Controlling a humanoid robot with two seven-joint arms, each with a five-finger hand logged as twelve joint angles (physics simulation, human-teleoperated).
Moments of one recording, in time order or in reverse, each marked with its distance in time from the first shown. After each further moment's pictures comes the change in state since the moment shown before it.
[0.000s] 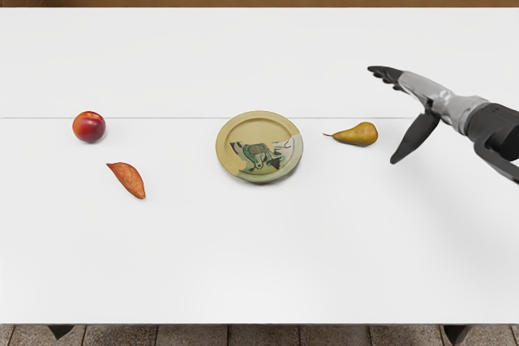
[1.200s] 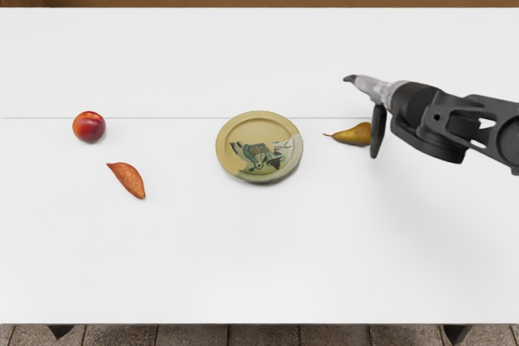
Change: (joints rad) left arm 0.000 0.000 0.000 0.000 0.000 0.000 0.000; right arm 0.296 0.383 -0.229 -0.237 -0.117 0.052 -0.513
